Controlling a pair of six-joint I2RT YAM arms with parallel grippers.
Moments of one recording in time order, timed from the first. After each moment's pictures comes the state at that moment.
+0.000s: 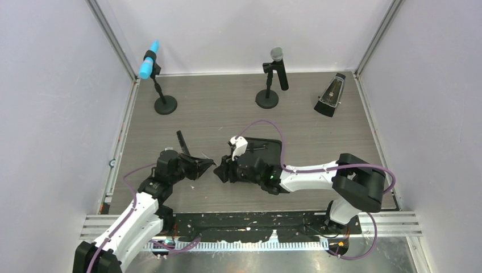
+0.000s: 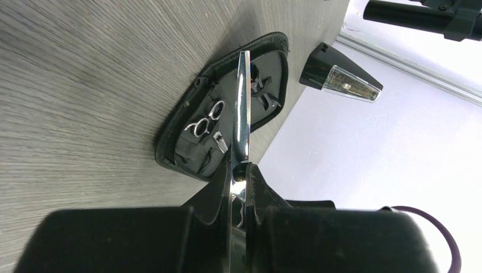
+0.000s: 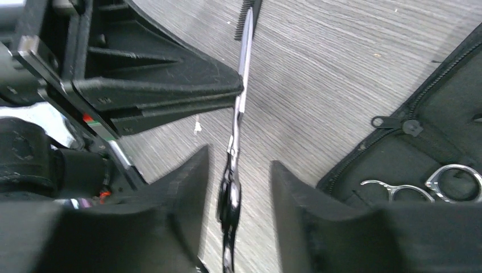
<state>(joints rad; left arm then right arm) -0.34 0.68 0.27 -0.16 0.23 -1.56 1.16 1.58 0.75 0.42 0.16 0.62</state>
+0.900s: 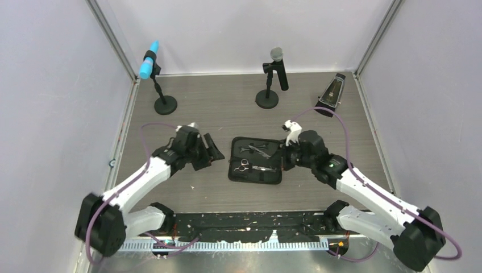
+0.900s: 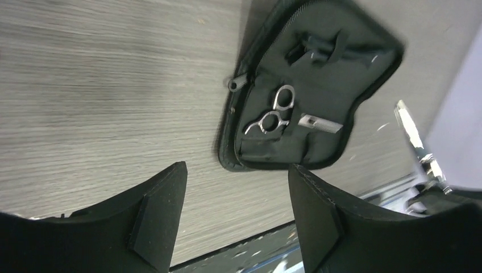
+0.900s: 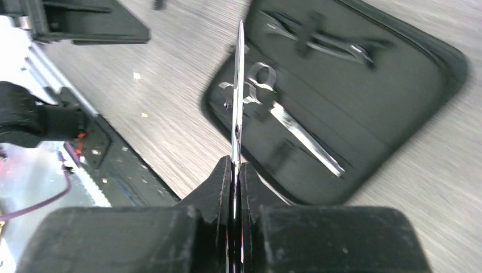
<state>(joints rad) -0.44 1.02 0.62 -0.39 0.15 -0.94 0.70 0.98 0.64 -0.17 -0.24 0.45</state>
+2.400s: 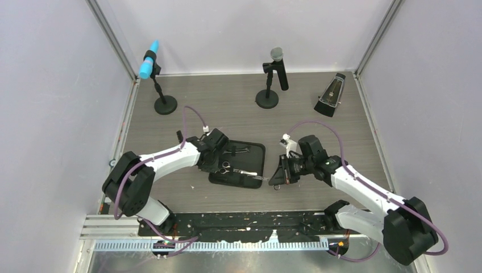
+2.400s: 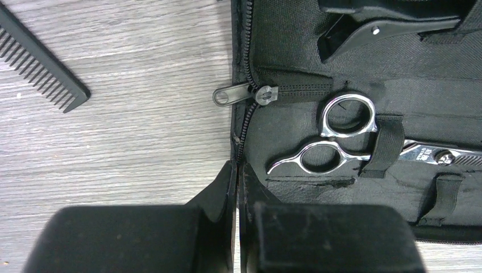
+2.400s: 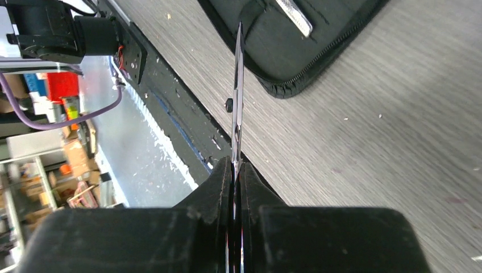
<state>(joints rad) -0.69 1.51 0.86 -0.61 -0.22 -0.55 0.50 1.01 0.53 -0.38 -0.66 0.42</state>
